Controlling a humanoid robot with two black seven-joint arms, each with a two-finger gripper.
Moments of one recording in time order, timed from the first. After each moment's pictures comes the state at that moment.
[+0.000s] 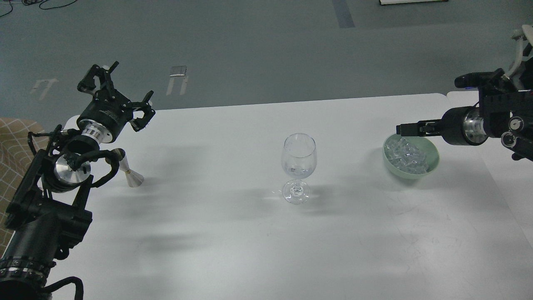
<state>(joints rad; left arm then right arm) -0.50 0.26 -1.47 -0.93 0.39 -0.27 0.12 1.04 -0.72 0.09 0.98 -1.37 0.41 0.14</state>
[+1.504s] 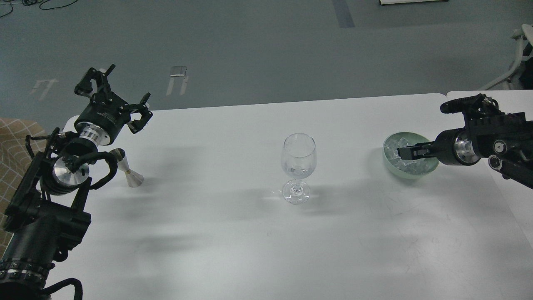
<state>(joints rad) -0.49 0.26 -1.48 -0.93 0.39 -0.26 0.11 0.97 -0.67 0.09 0.98 -1.48 0.40 0.08</state>
